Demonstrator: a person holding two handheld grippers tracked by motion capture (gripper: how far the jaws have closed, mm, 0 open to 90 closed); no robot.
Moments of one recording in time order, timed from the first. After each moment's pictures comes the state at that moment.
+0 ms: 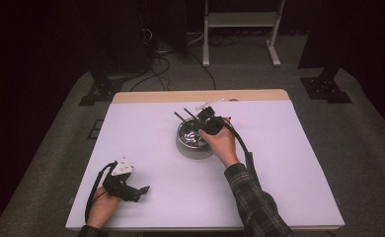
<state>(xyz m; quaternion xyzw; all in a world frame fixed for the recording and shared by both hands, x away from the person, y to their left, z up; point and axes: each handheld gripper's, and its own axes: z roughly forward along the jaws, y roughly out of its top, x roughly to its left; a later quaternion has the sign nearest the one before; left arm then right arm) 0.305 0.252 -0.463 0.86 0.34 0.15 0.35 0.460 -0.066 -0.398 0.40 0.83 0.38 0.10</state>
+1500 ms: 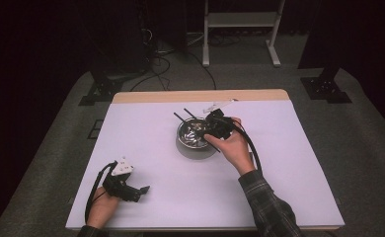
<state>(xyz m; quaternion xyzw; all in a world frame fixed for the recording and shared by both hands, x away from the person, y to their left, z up) 0.305 0.252 -0.463 0.86 0.34 0.15 0.35 0.423 -0.091 -0.369 0.37 0.84 0.38 0.14</state>
